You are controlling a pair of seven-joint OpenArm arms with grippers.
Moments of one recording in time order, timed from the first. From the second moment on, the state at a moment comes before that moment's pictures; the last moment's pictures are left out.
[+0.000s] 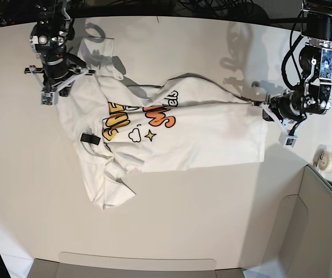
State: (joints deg) left arm -1.5 -33.0 2.1 87.3 -39.5 -4.8 59.4; right arm -21.8 7.2 13.4 110.3 6.3 2.4 -43.0
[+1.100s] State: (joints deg) left arm 1.4 -32.4 1.7 95.2 -39.3 -4.5 60.2; right arm -15.1 3.3 -11.3 103.3 -1.1 -5.2 -41.1
